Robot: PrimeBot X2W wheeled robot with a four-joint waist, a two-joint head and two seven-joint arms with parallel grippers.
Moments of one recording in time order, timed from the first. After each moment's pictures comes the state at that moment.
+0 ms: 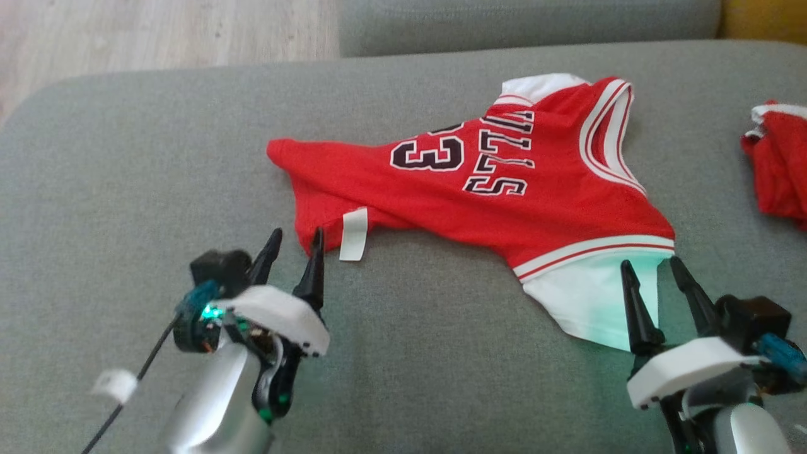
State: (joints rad) left arm -0.35 0.09 -0.38 0.47 -0.54 0.00 0.00; right arm 0.04 -0.04 -0.02 0.05 0.15 0.13 0.07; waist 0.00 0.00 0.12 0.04
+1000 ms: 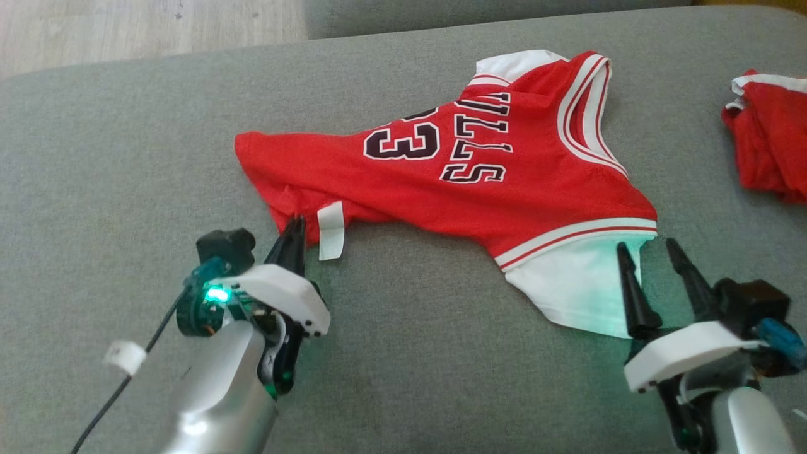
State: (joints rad) left arm -0.50 0.06 -0.42 0.72 -0.59 0.00 -0.01; right arm -0.01 -0.04 0.00 0.07 0.15 0.13 0.06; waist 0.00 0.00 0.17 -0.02
